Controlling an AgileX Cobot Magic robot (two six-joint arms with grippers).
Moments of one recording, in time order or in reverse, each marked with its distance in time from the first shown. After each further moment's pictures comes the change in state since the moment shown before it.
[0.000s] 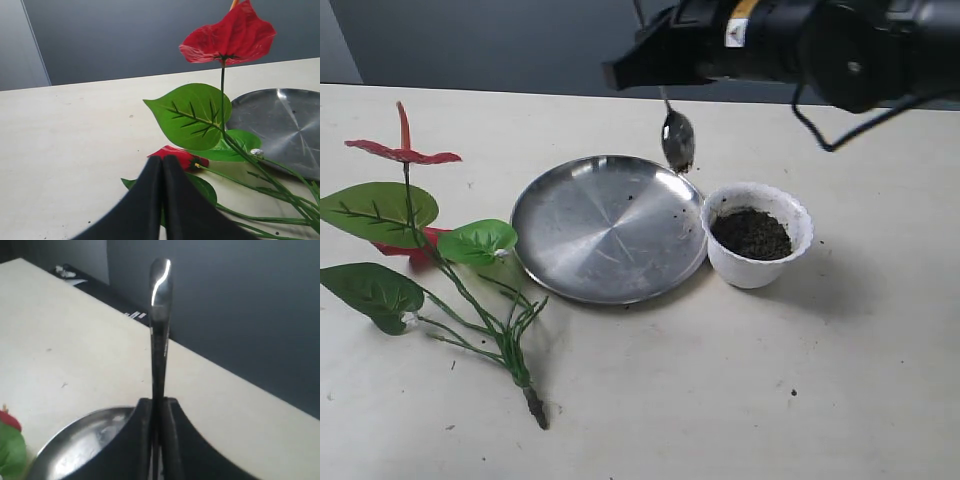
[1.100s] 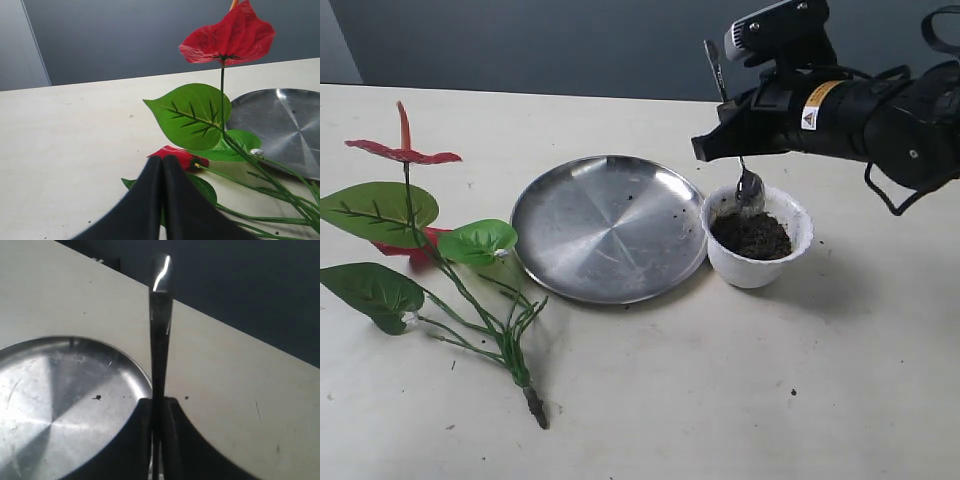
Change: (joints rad) left arm 0.000 0.000 0.000 0.000 0.000 0.000; right arm -0.185 -0.022 0.279 -0.061 -0.170 -0.007
